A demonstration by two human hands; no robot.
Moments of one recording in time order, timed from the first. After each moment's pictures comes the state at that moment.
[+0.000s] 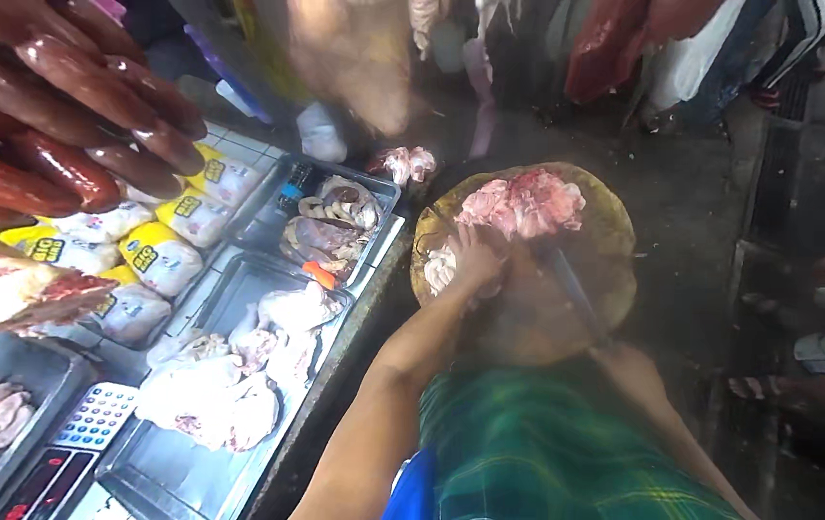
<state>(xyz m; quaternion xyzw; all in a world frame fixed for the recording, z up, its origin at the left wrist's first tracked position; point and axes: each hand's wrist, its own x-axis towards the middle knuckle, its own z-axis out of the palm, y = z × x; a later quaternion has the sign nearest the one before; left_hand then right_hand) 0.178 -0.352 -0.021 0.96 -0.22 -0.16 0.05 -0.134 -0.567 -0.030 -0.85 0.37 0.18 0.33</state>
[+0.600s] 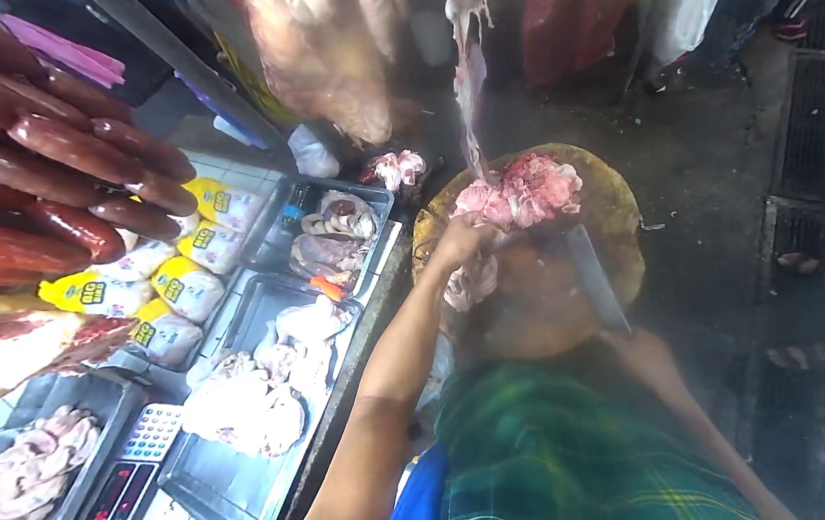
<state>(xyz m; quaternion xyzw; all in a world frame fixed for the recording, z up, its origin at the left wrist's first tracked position) 0.187 -0.339 0.058 0.82 -0.16 -0.26 0.48 -0.138 -0.576 -0.043 -0.80 0.41 0.16 0.41</state>
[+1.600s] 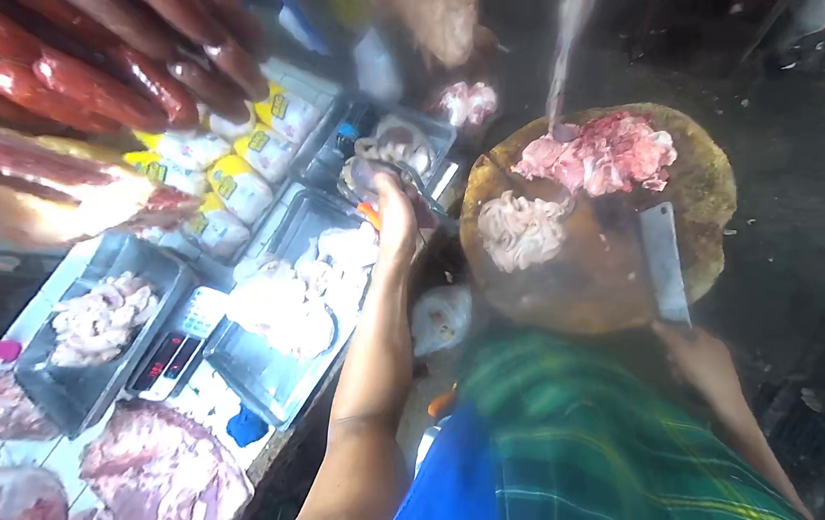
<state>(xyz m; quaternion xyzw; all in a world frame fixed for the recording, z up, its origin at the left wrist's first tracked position) 0.144 -0.175 0.115 0.72 0.11 0.03 0.68 -0.135 -0.565 -0.027 -0.77 0.43 0.17 0.43</state>
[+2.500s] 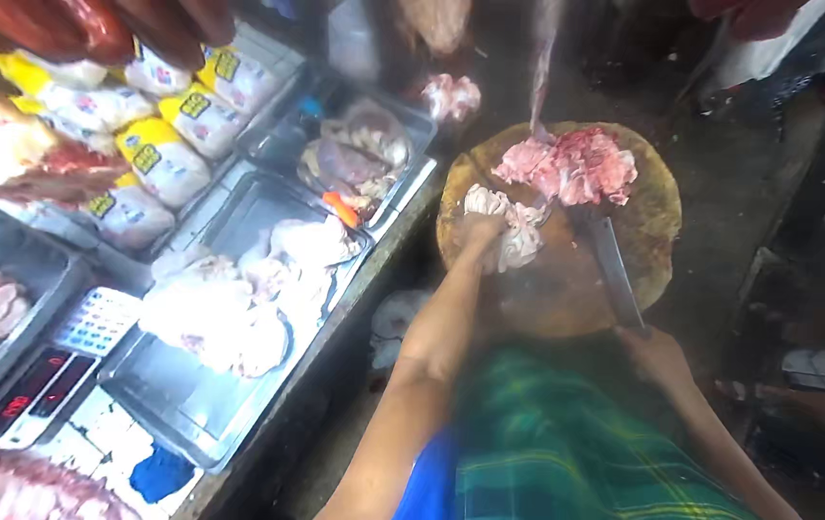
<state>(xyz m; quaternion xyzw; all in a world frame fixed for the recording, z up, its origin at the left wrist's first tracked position) 0.170 -0.292 -0.014 0.87 0.19 -0.23 0.39 -0.123 -0.563 -0.022 -0.82 0.40 0.21 0.36</state>
